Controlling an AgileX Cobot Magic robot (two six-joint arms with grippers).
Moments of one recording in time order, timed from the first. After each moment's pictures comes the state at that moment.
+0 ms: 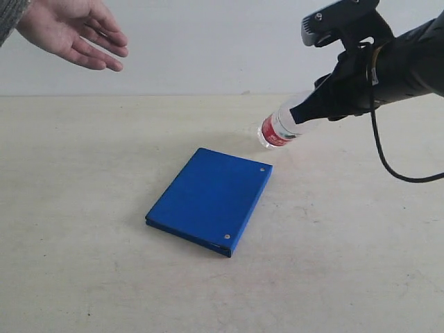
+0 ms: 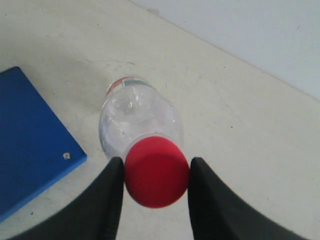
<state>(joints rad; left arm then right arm) 0.00 0.00 0.00 0.06 0.36 -0.02 0.41 1.55 -1.01 -0.58 0.28 0.38</state>
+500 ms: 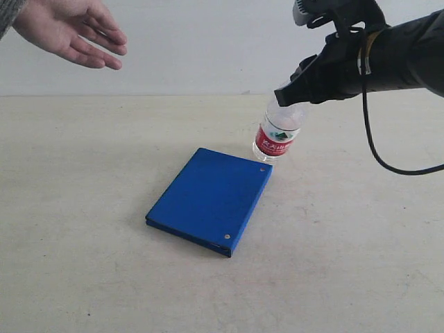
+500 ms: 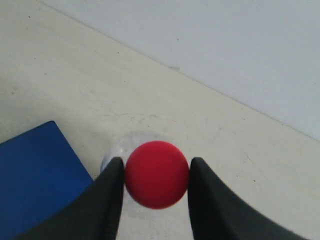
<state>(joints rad) 0.00 0.00 0.00 0.06 0.36 -0.02 0.41 1.55 -1.01 -0.58 0.09 0.39</state>
